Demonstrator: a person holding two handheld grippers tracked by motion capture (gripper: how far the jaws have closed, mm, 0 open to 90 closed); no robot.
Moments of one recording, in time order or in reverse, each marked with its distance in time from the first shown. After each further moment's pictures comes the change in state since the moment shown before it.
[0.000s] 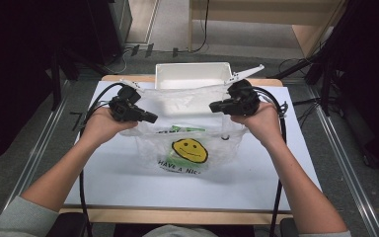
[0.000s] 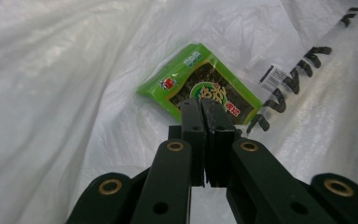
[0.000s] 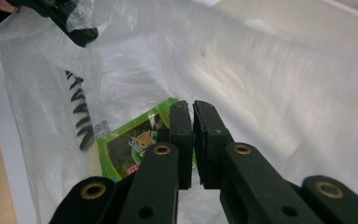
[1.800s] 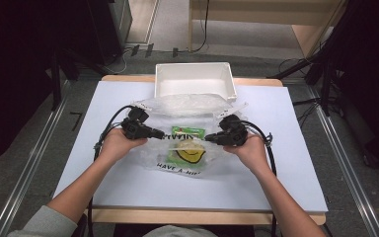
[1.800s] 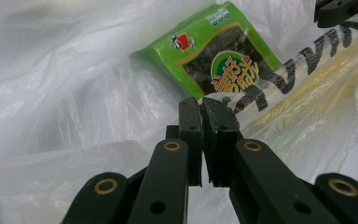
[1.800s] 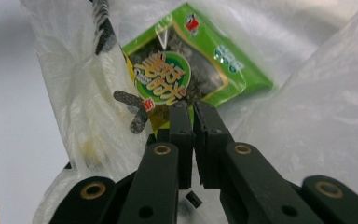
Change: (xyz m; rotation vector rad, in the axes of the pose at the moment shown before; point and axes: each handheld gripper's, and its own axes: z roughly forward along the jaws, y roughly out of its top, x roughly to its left) left arm 0.016 -0.049 0.073 -0.006 -0.026 -0.132; right arm 0.005 -0.084 0.071 0.115 0.069 0.097
